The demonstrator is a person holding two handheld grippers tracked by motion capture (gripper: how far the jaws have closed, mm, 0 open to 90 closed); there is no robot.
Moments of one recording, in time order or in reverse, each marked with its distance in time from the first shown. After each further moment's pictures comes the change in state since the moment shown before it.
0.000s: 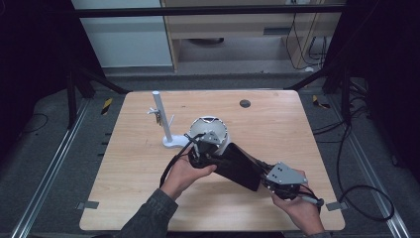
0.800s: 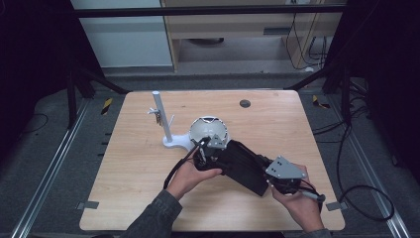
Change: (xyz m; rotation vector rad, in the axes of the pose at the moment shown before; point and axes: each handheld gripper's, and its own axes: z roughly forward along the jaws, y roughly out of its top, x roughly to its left) left arm 0.006 -0.014 0.033 0.013 0.101 0.029; right arm -0.007 0.017 -0.002 0.024 -0.079 -0.036
